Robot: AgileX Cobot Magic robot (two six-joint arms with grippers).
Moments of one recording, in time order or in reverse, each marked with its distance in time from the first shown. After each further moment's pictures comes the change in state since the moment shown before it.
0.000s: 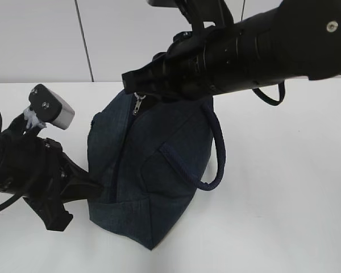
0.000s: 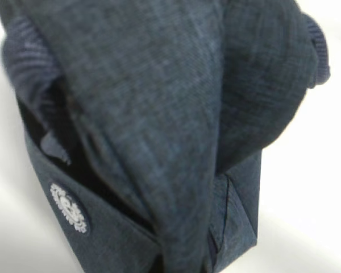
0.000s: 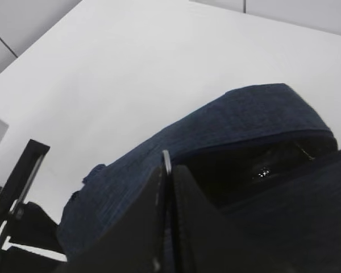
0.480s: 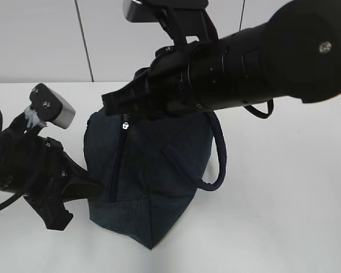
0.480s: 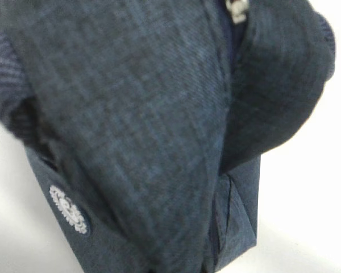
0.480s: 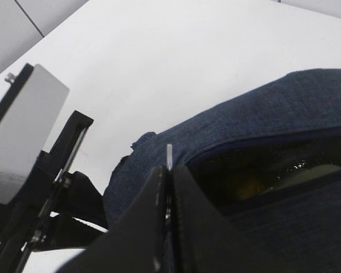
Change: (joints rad) left arm 0.000 0.003 -0.008 0.001 0.006 0.001; right arm 0.082 -0.006 0.023 -0.002 -0.014 0.002
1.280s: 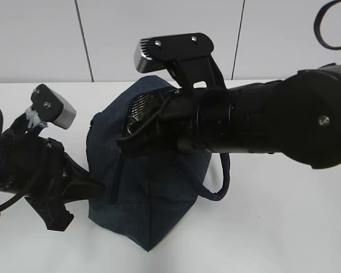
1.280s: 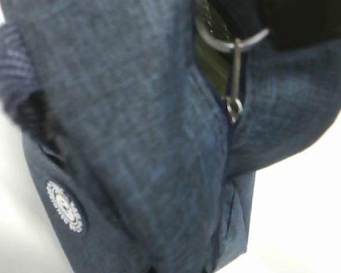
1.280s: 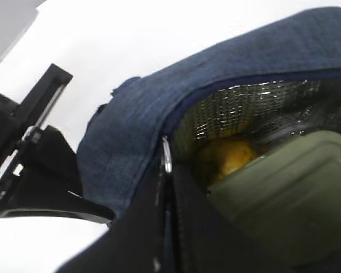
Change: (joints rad) left arm 0.000 0.003 -0.001 -0.003 0.011 0.003; right arm 0.022 0.000 0.163 -0.017 -0.156 0.002
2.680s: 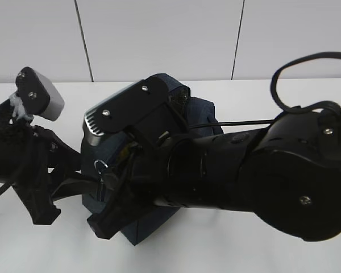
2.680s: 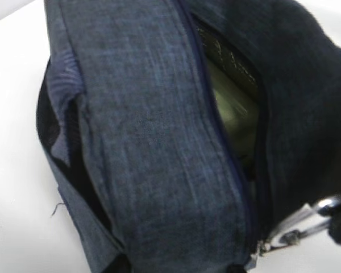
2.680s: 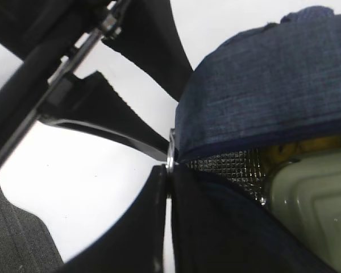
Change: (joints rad) left arm 0.000 -0.084 -0.010 0.104 -0.057 -0.006; right arm 0.160 0.032 0.054 -0.167 -0.045 0.000
